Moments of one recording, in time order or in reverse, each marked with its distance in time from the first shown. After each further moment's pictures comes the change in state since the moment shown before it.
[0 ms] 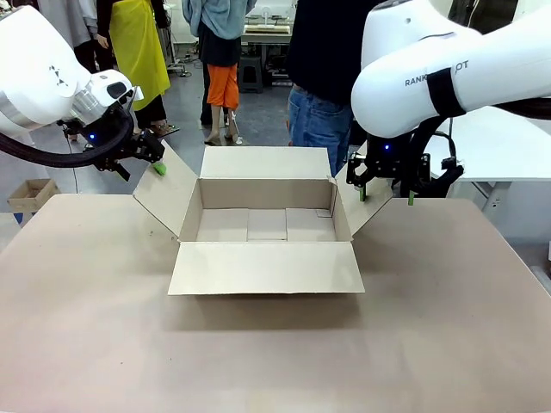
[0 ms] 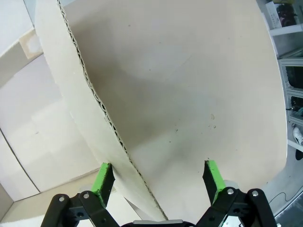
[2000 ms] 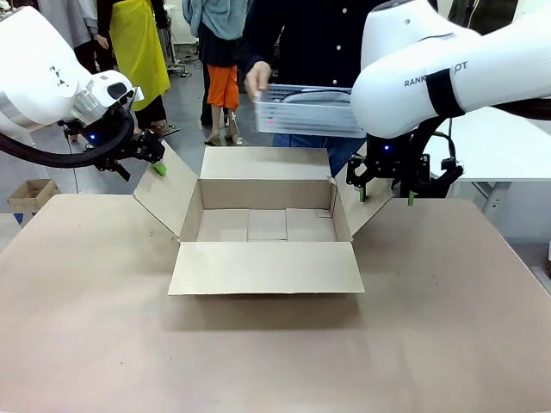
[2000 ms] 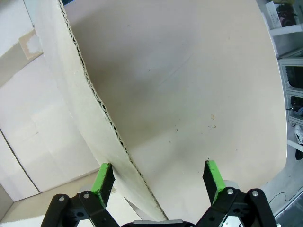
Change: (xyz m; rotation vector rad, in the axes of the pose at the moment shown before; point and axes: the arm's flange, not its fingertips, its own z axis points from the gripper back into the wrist) left arm 0.000 0.000 0.000 0.000 0.000 0.000; right arm 0.000 0.000 0.000 0.000 0.000 0.000
